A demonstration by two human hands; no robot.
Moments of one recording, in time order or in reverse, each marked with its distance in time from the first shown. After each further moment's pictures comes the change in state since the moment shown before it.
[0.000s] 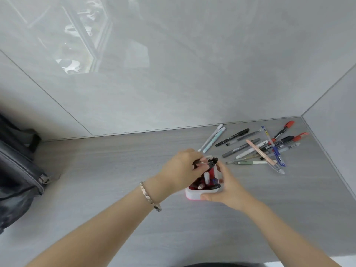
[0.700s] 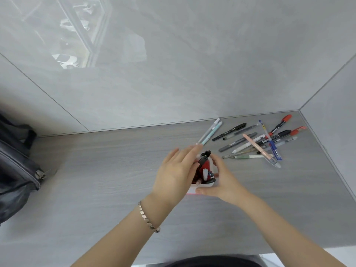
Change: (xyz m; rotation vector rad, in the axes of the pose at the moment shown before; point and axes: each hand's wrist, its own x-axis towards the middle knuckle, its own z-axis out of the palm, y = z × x) left_hand -0.021 -0.014 0.035 0.179 0.444 0.262; right_hand 0.003 0.008 0.002 -0.039 0.011 -0.036
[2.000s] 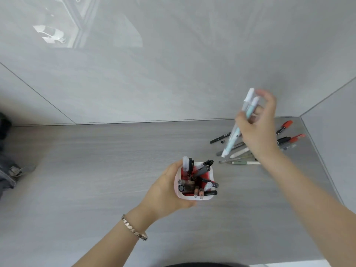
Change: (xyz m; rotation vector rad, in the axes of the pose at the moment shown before) left_hand -0.020 -0.030 0.021 -0.641 -0.367 -0.499; right_hand 0.054 -0.093 -0.079 0.067 0.593 -0.245
